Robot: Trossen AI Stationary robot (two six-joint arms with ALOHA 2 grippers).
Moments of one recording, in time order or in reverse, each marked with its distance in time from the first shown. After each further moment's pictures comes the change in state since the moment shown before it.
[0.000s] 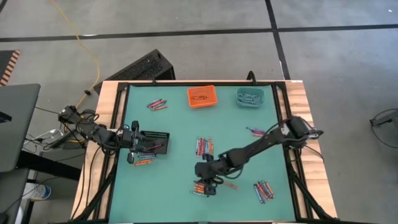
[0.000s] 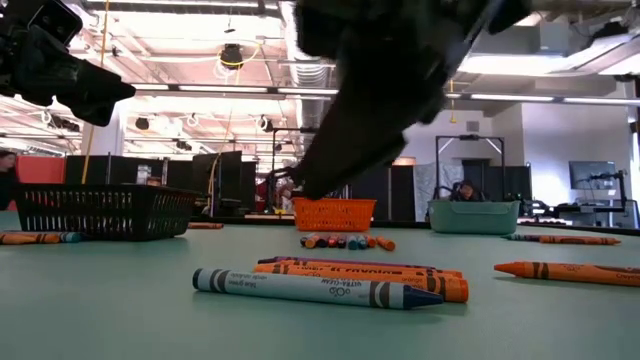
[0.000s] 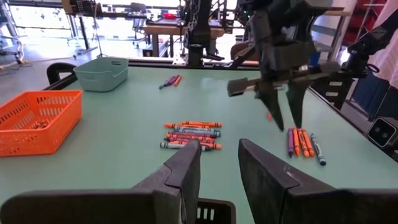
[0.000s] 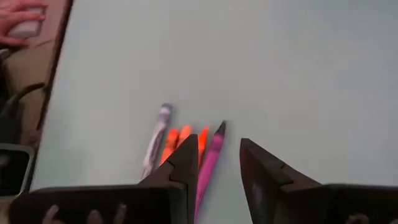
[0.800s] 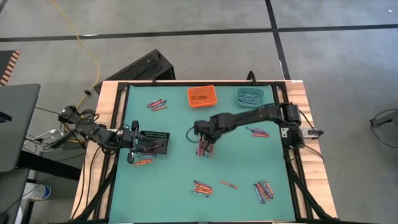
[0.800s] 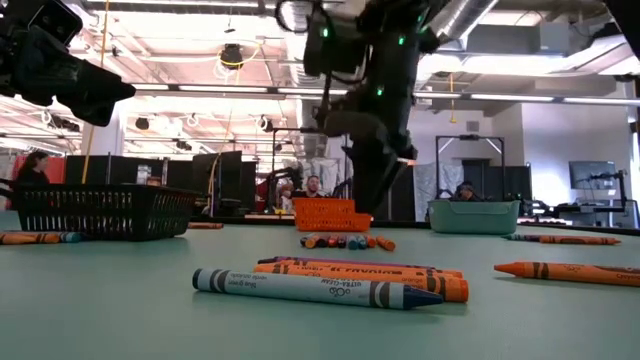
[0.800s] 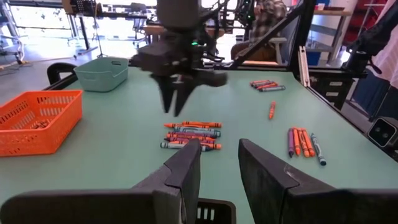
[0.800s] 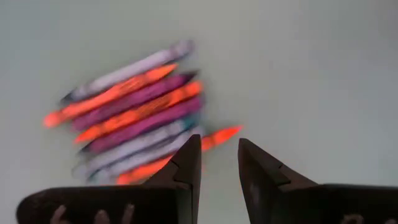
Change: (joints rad) left arm 0.000 0.000 0.000 0.000 -0.001 0.000; right arm -0.392 0.012 0.172 -0.654 0.116 0.041
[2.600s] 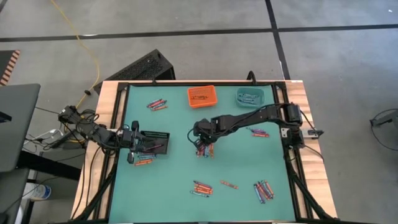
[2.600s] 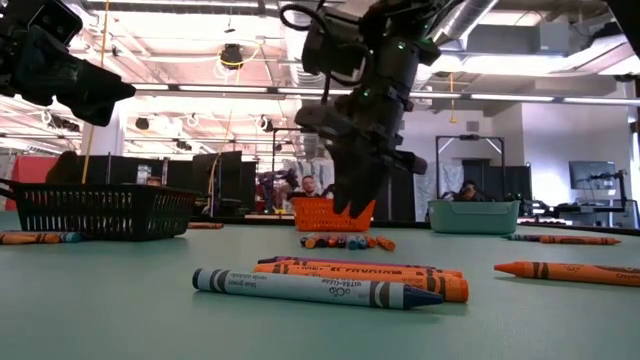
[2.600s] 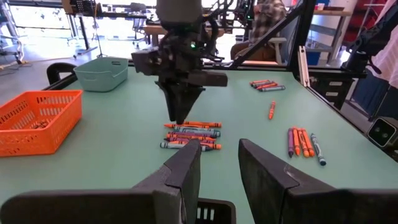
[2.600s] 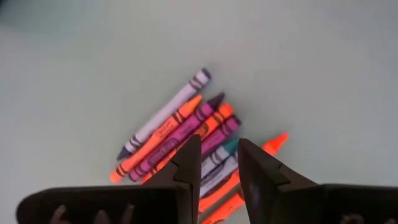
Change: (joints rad) left arm 0.000 0.000 0.000 0.000 0.001 0.000; right arm 0.015 -0.014 -0.063 0.178 -0.055 0.384
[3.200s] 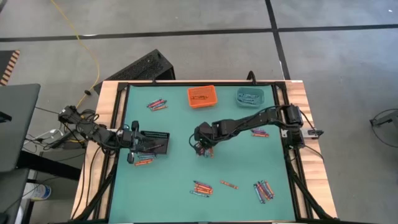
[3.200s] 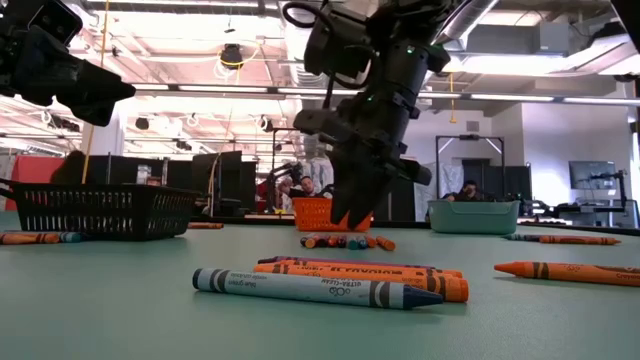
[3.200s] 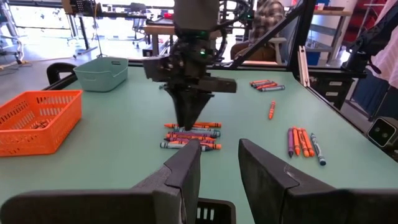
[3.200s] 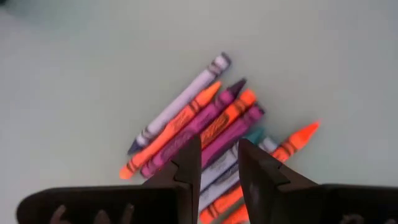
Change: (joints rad) left arm 0.000 0.000 0.000 0.000 0.000 0.000; right arm 0.039 0.001 -0.052 0.093 0.018 0.047
